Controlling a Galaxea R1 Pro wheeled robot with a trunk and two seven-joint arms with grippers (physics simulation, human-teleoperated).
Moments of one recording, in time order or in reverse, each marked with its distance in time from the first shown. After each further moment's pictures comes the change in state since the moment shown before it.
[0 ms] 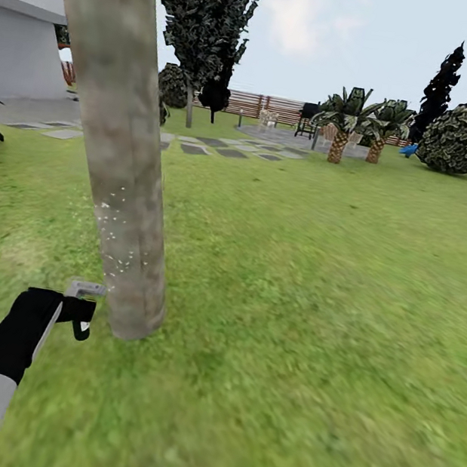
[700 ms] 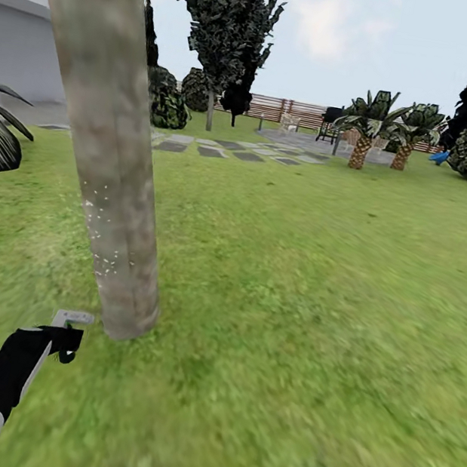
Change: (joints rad) left arm 0.097 -0.007 0.080 0.167 0.009 -0.293 0.110; right arm 0.000 0.000 0.000 0.001 0.000 0.000 0.000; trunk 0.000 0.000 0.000
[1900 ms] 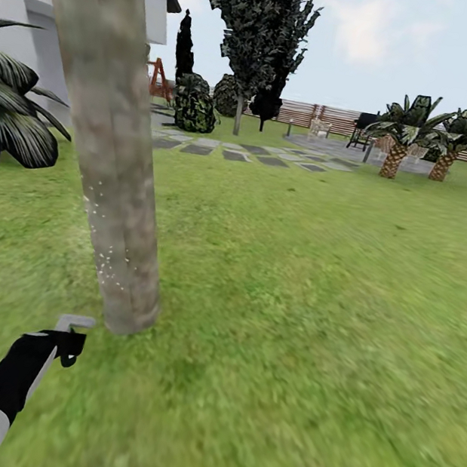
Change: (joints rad) left arm 0.000 -0.018 -0.003 0.038 -0.001 -0.033 0.041; right arm 0.000 -0.001 0.000 0.001 0.000 0.000 0.000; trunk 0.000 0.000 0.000
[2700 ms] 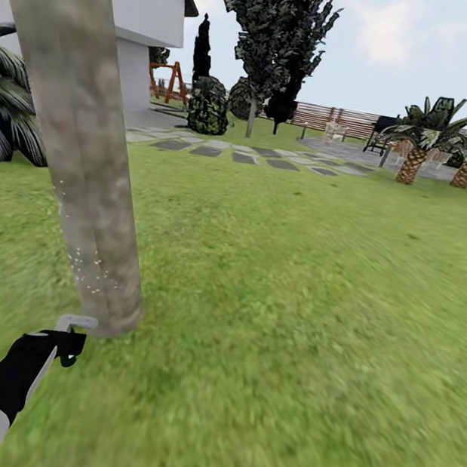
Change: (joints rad) left arm 0.000 0.000 0.000 0.000 -0.002 0.000 0.000; right arm 0.000 0.001 0.000 0.000 0.000 0.000 0.000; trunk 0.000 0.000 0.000
